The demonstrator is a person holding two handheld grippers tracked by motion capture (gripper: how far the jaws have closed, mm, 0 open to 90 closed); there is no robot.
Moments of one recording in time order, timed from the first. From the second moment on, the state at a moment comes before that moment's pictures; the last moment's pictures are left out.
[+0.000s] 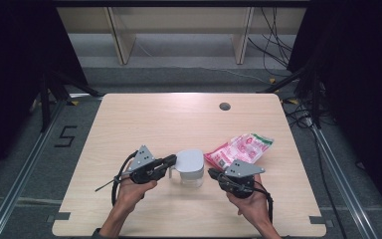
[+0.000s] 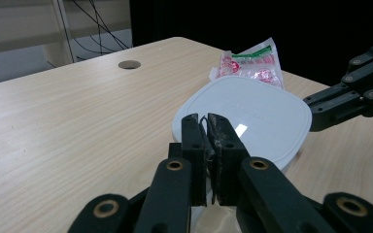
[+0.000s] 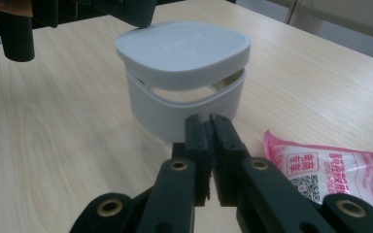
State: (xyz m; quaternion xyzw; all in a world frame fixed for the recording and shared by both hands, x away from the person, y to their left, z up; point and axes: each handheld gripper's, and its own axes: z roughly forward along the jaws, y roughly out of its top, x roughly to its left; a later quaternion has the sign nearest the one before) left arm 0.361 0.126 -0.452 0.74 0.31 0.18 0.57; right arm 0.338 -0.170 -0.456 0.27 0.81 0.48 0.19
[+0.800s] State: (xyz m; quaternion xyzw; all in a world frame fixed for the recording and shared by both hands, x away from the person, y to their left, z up) left arm 0.359 0.135 -0.449 0.74 0.30 0.17 0.57; right arm 0.347 -0.152 -0.441 0.25 0.82 0.49 0.19
